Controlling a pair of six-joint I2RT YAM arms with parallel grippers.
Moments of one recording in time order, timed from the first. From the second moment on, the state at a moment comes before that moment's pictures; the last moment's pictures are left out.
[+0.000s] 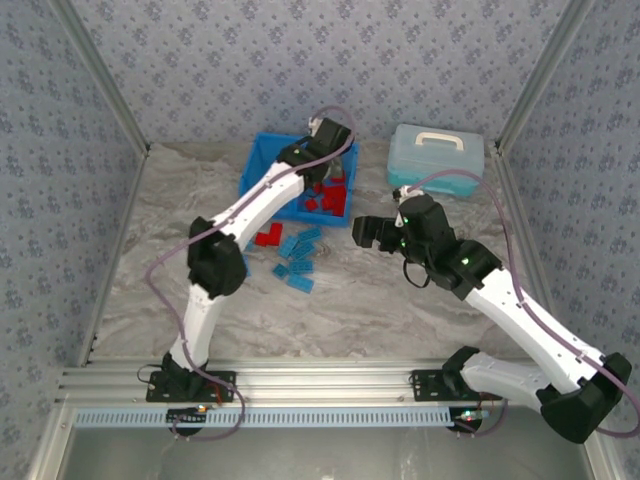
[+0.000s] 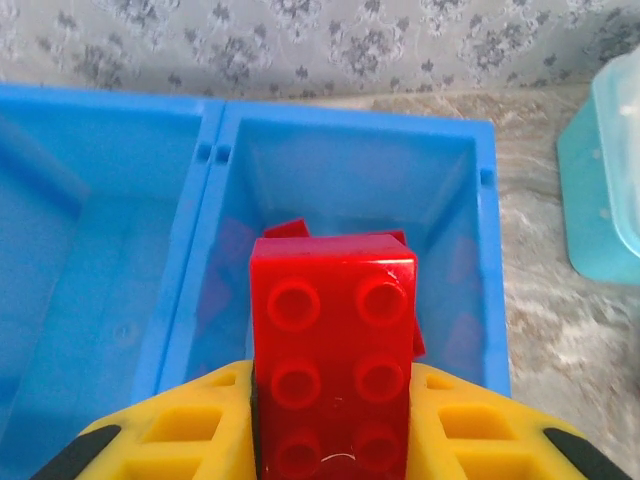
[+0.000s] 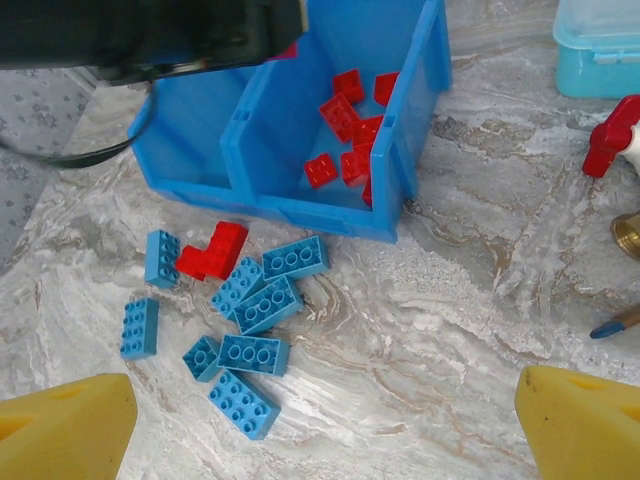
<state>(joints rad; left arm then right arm) -0.69 2.28 2.31 -0.81 -0.44 -0.43 0.66 1.03 1.06 -0.61 0.14 0.55</state>
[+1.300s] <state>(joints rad) -0.69 2.04 2.10 -0.80 -0.52 -0.47 0.65 1.01 1.05 -0.61 0.14 0.53</state>
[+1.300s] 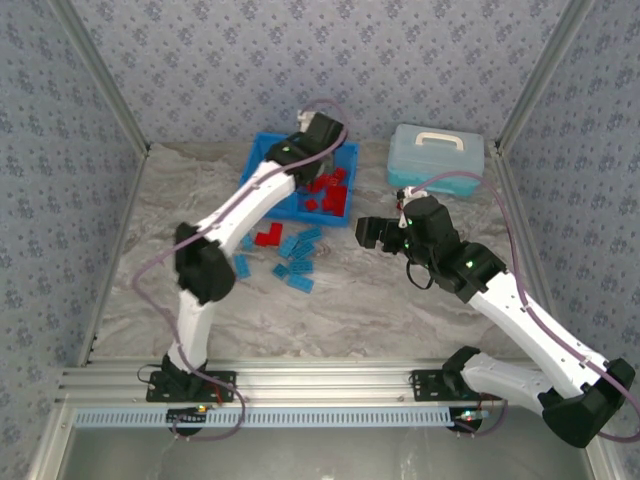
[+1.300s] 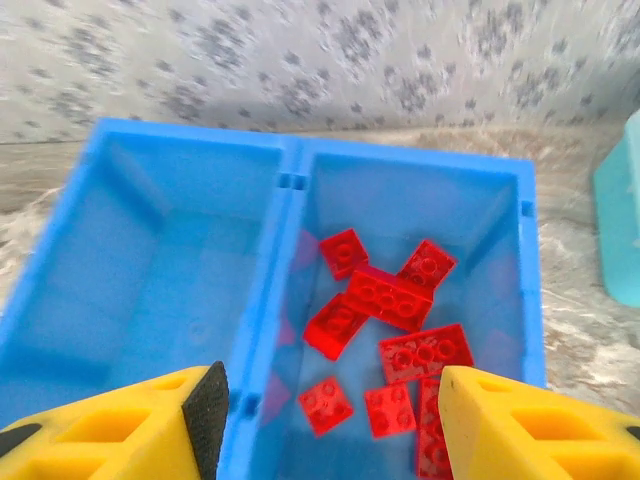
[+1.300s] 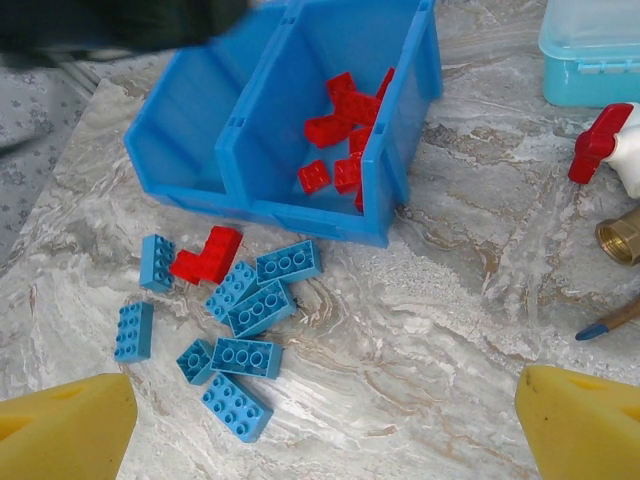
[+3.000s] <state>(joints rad) -0.47 1.95 1.31 -0.45 -0.14 -0.36 0.65 1.04 1.05 -0.61 0.13 0.53</state>
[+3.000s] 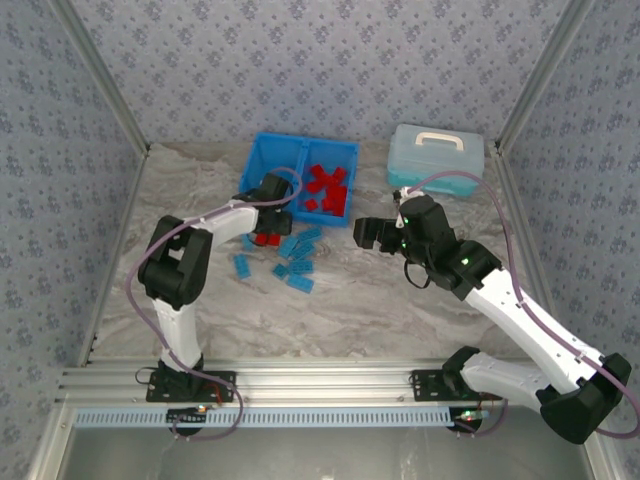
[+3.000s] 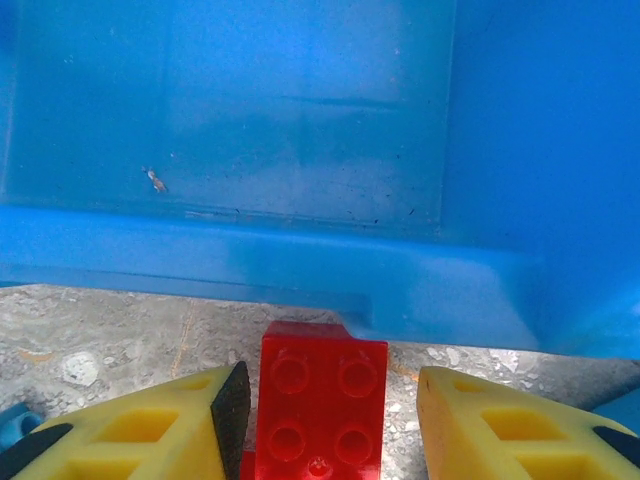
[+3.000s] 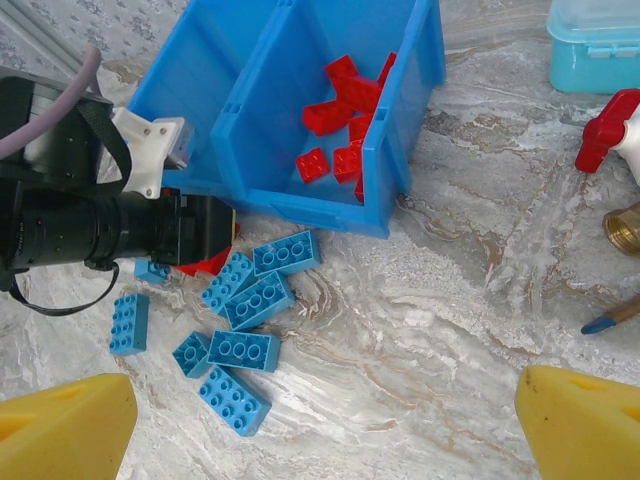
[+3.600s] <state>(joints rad) -0.51 1.96 1.26 -0.42 -0.19 -0.36 0.66 1.04 1.06 -0.61 0.13 0.54</state>
